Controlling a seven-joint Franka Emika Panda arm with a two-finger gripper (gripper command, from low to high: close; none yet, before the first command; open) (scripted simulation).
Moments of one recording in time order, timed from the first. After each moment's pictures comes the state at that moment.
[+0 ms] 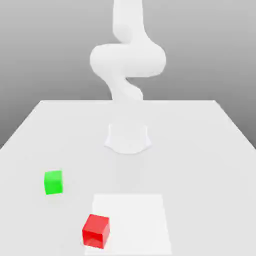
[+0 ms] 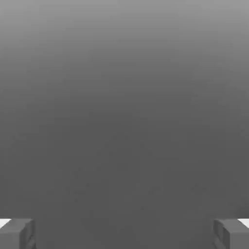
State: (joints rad) arm -0.01 -0.71 -0.01 -2.32 0.00 2.34 0.81
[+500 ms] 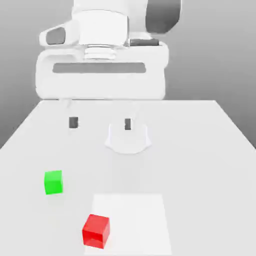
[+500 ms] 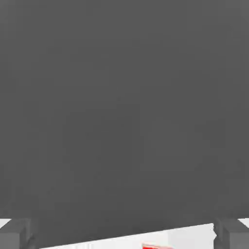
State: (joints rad) arm -0.05 -0.16 -0.05 -2.45 0.01 2.57 0.84
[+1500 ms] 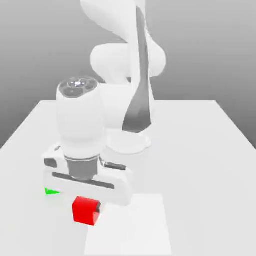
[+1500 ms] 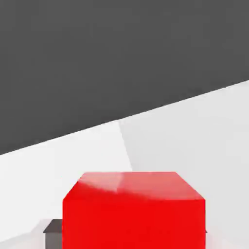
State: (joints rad) arm -0.21 0.05 -0.17 -2.64 -0.03 2.69 0.94
